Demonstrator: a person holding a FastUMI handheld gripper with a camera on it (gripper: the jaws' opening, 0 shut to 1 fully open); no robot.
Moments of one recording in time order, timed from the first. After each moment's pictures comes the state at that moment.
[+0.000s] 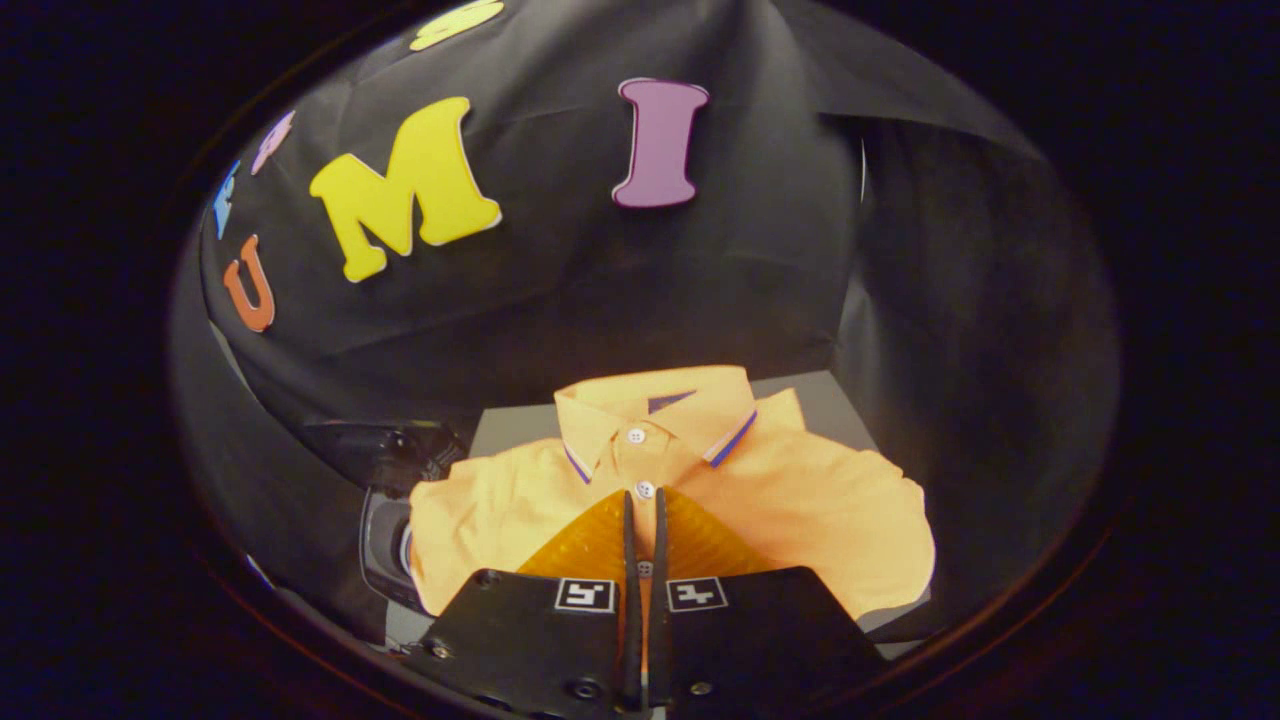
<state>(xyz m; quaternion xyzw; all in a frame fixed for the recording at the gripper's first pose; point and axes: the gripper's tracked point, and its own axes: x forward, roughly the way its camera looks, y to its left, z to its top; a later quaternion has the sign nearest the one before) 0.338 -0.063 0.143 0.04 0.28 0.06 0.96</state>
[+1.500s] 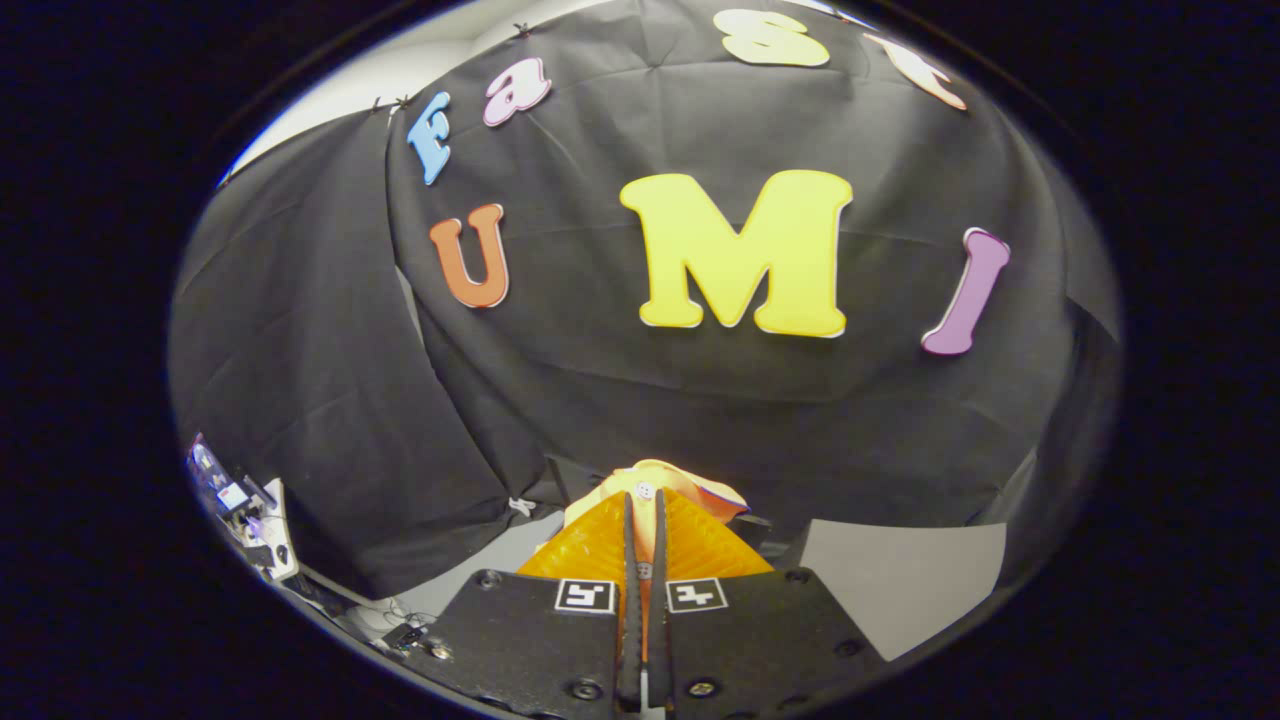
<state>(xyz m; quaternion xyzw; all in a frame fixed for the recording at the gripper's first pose) 0.248 0.265 0.237 -0.07 0.21 0.31 0.92</state>
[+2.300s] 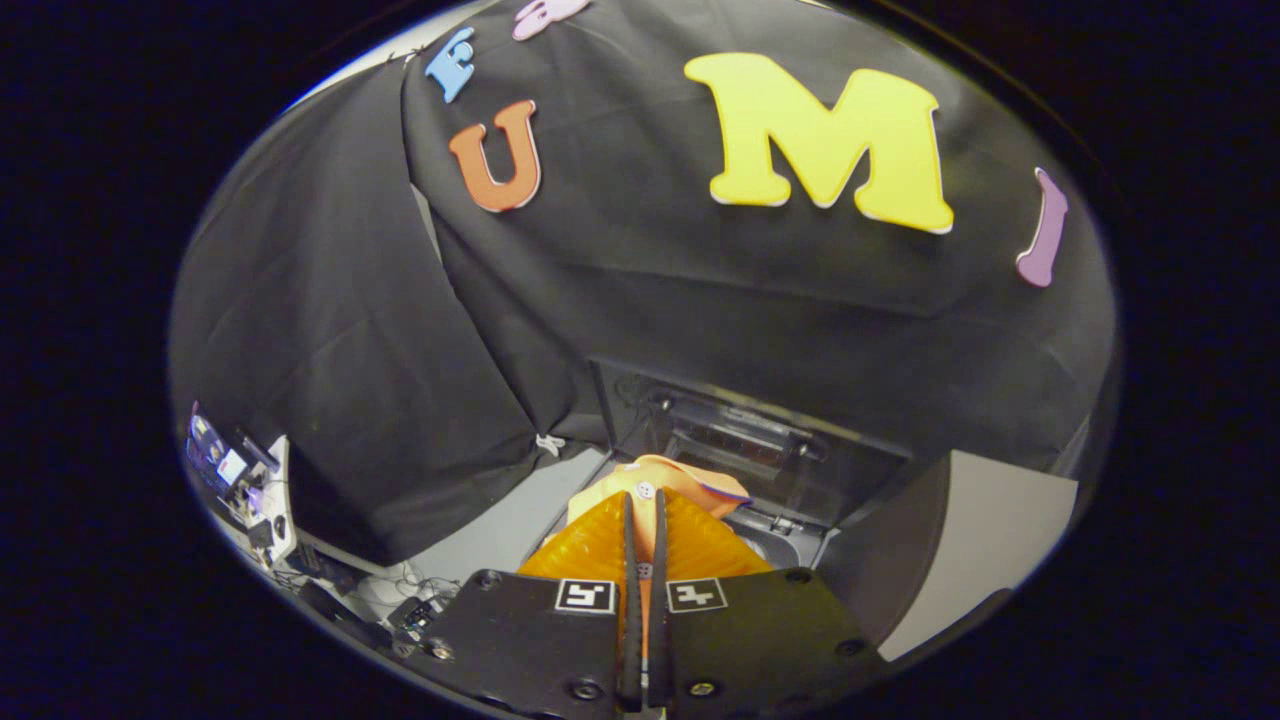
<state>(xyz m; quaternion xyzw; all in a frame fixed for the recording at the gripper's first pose) 0.264 0.340 0.055 -0.11 0.31 0.32 0.89</state>
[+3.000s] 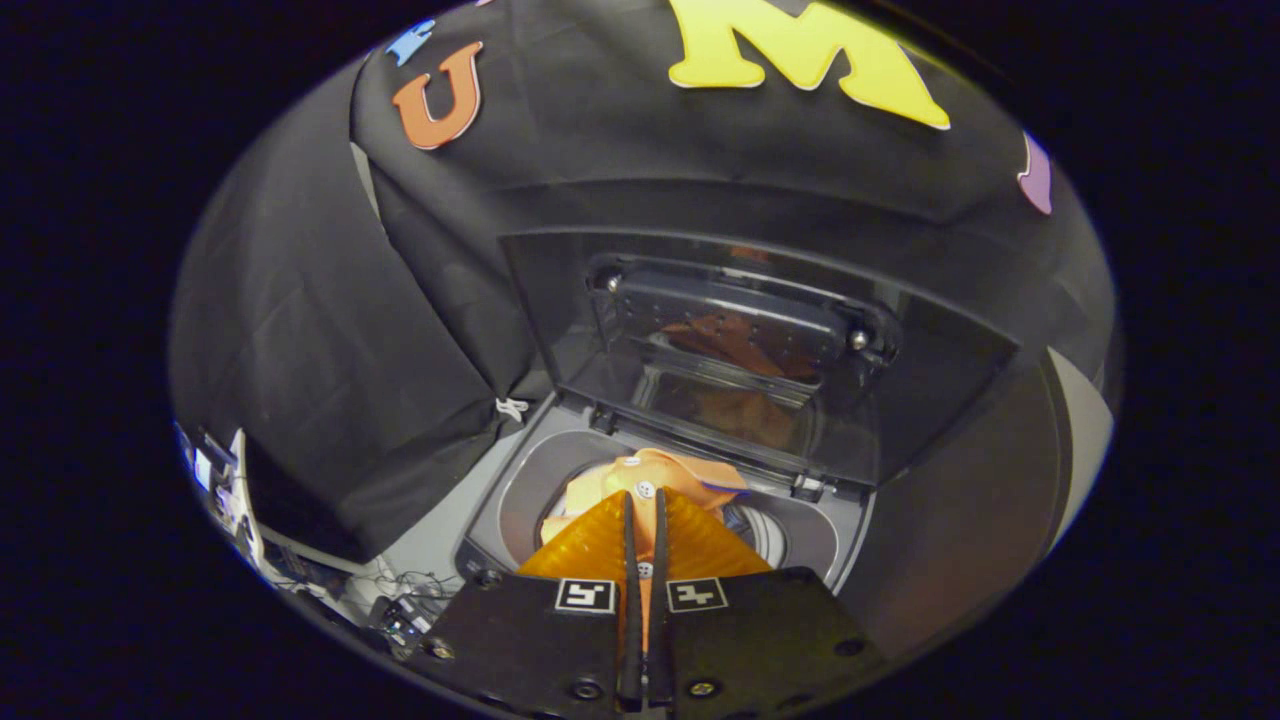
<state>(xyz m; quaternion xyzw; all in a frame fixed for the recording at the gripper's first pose) 0.318 0.345 -0.084 -0.10 0.36 0.27 0.89</state>
